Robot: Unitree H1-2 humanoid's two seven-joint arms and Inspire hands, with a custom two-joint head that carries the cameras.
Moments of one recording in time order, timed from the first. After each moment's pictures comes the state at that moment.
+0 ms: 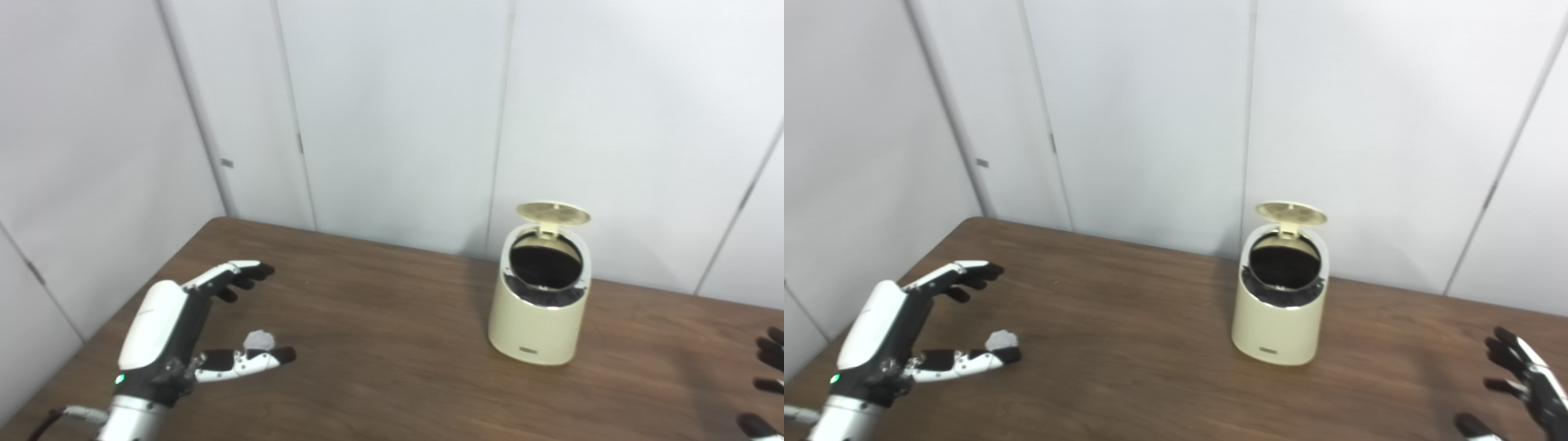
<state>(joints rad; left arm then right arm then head) 0.20 0.36 0.37 -0.66 0.51 0.04 -0.09 -0.05 -0.28 -0.12 -0.08 -0.20 -0.28 -0.05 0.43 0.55</state>
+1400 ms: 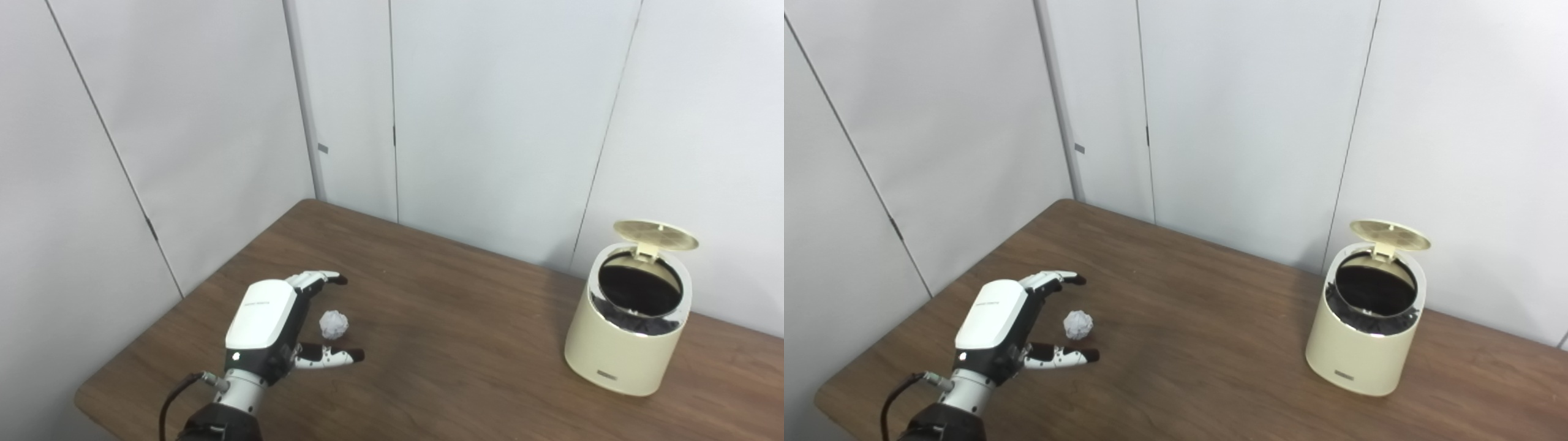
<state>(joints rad) 0.20 0.31 0.30 -0.48 0.83 0.06 0.01 -0.09 -0.34 -0.16 0.11 -0.15 -0.40 -0.04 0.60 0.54</state>
